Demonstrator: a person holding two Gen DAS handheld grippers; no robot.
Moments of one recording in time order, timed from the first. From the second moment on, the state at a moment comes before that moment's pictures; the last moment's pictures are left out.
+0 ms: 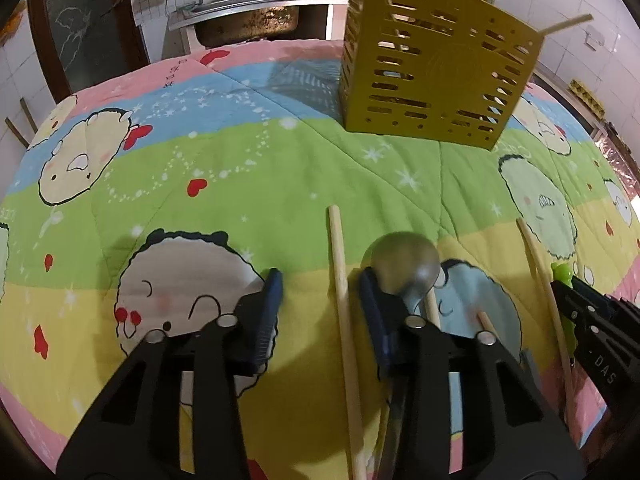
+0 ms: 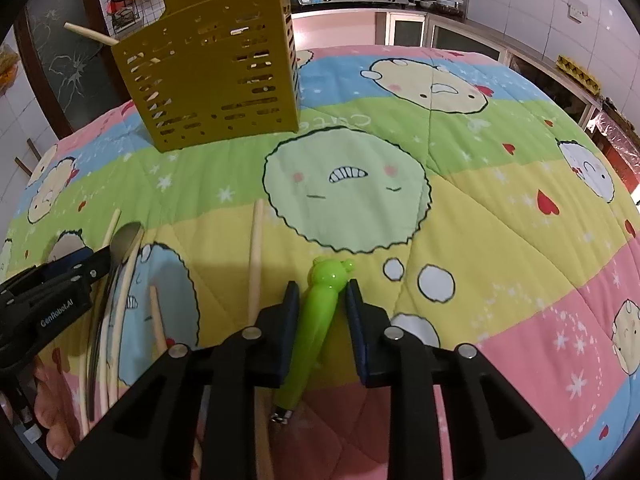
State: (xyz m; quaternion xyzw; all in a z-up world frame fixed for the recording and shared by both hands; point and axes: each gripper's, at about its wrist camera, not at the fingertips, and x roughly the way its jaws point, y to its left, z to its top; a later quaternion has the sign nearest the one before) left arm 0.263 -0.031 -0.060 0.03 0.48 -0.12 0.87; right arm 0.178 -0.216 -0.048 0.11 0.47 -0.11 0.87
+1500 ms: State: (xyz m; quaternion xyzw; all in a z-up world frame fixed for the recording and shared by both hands) left arm 0.139 0.007 0.044 -0.04 0.24 -0.13 0.96; right arm 0.094 -0.230 0.052 0.12 0.24 -0.06 0.96
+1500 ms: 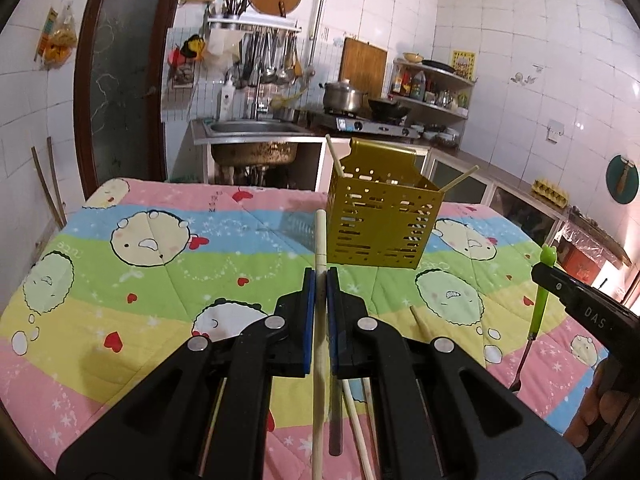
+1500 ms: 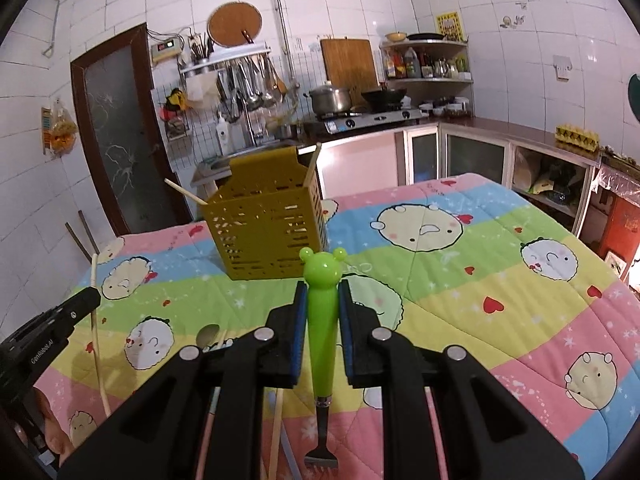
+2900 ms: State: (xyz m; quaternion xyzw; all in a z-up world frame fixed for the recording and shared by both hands) left arm 0.136 -0.022 0.094 -0.01 0.14 -0.15 0.98; right arm 0.088 -0.223 0.092 0.08 0.18 -0.08 0.98
